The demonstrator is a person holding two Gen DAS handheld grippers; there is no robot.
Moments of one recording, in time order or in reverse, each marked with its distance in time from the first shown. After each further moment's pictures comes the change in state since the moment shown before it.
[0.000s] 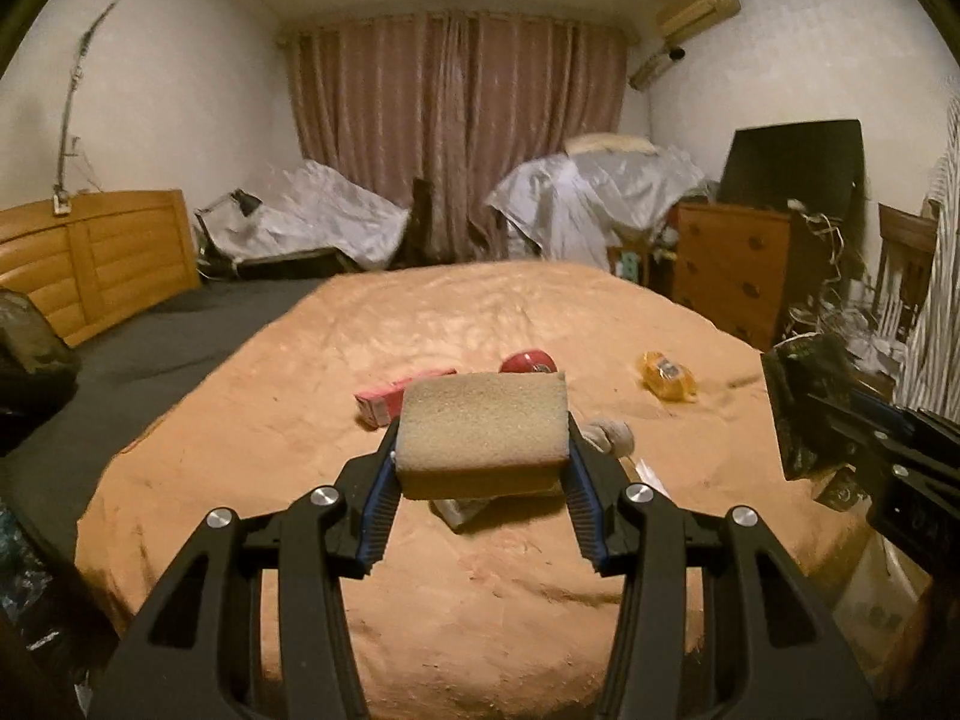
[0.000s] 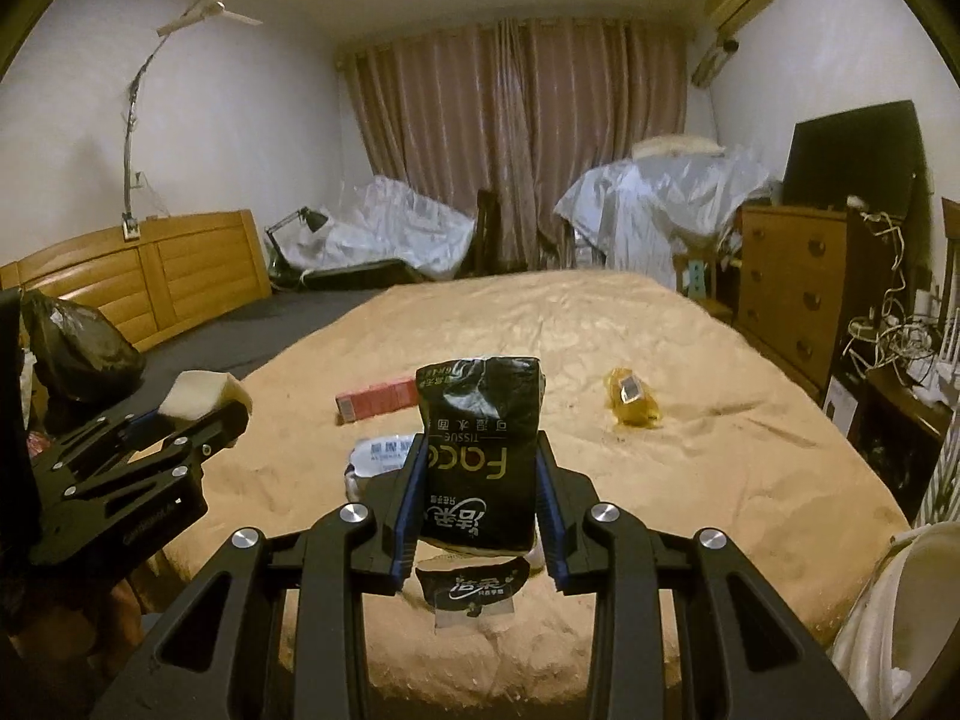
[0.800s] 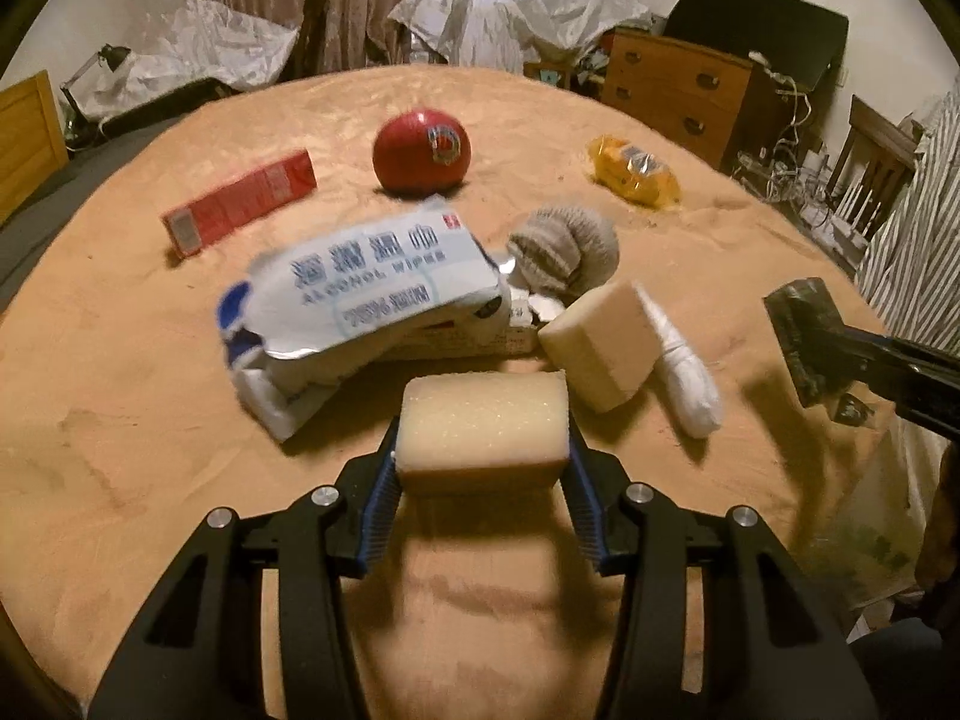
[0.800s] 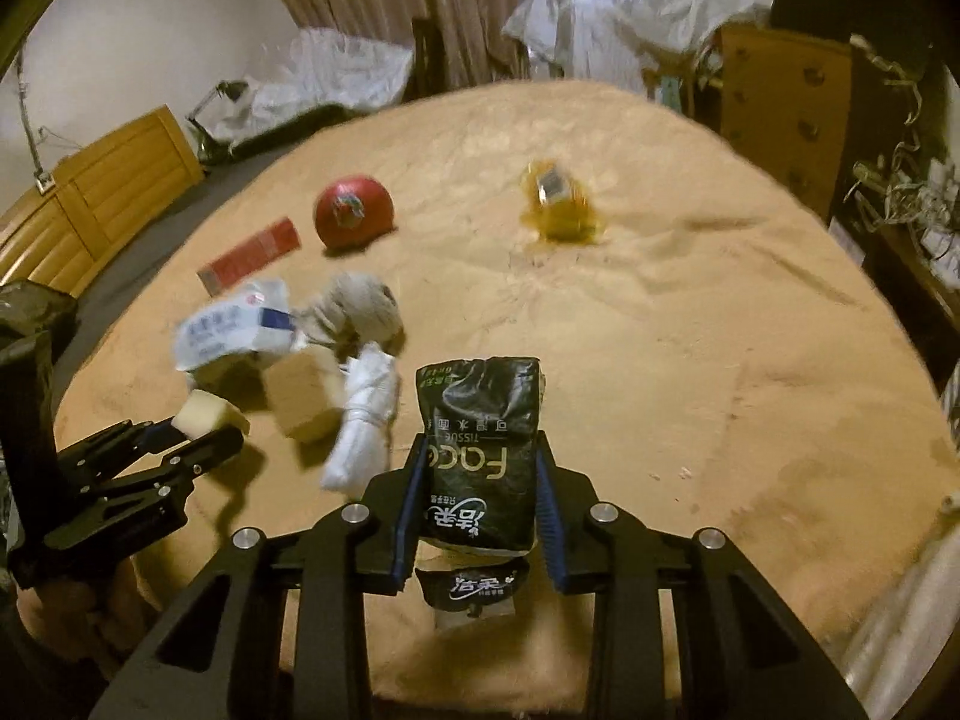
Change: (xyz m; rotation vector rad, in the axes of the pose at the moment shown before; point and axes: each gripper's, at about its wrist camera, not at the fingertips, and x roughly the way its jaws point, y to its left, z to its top) left arm 0.163 -0.021 -0.066 0.025 0.473 -0.277; right arm 0.156 -0.114 -0.039 0.122 0.444 -0.043
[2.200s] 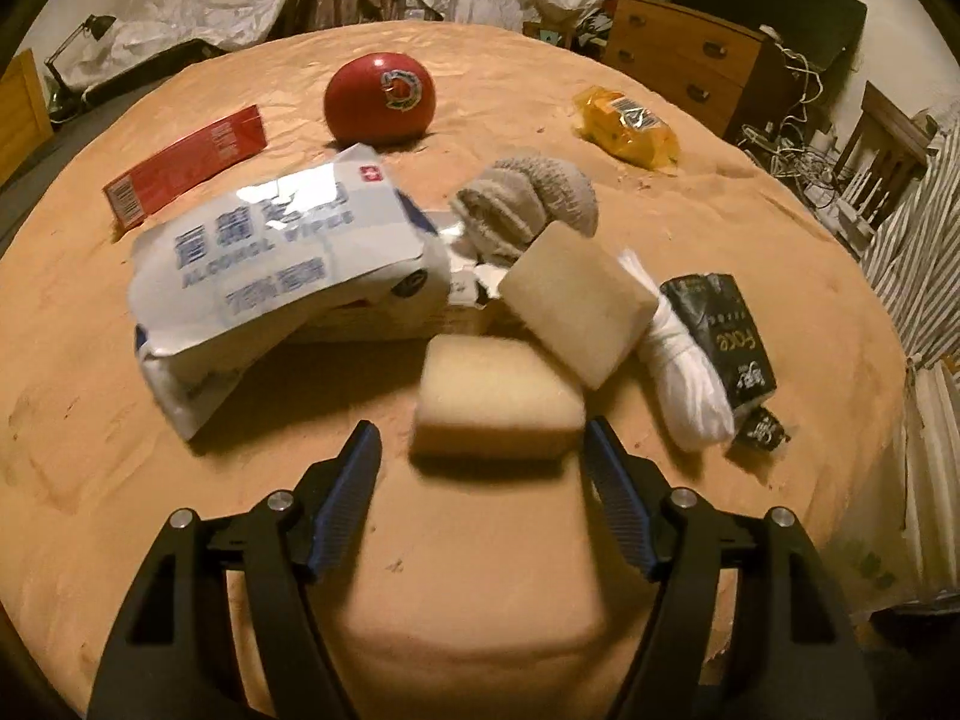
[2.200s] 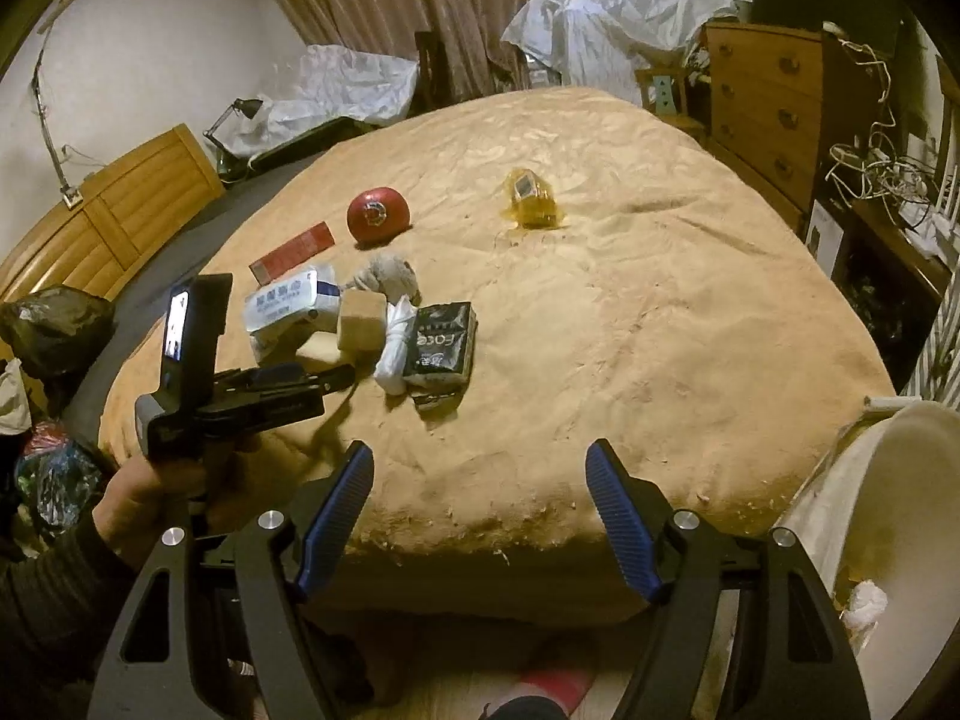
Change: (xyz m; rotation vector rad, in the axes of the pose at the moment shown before) left arm 0.043 -0.023 0.005 -0.022 0.117 -0.021; right arm -0.102 -0.031 -0.047 0.036 0.017 0.054
